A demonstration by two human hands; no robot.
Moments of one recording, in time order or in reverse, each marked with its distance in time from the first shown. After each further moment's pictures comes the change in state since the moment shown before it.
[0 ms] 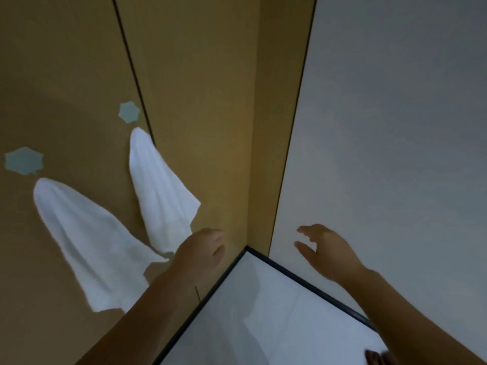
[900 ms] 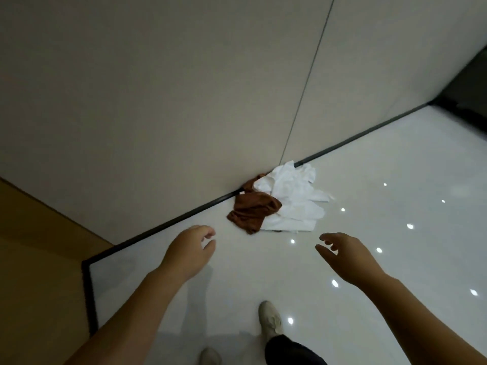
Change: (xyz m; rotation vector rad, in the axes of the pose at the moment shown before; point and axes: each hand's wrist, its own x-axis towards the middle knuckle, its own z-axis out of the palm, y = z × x) left_hand -0.033 0.195 0.257 -0.034 -0.817 0.673; right_hand -0.401 0.102 0.020 0.176 0.239 1.375
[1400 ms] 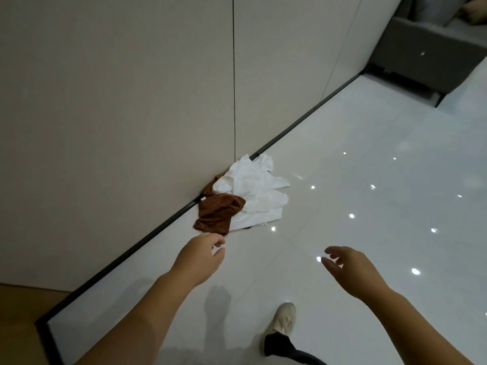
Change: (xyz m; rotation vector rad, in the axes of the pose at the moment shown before) left_hand 0.051 0.097 0.094 0.086 -0.258 0.193; right_hand -0.038 0.124 -0.011 0.116 0.071 0.303
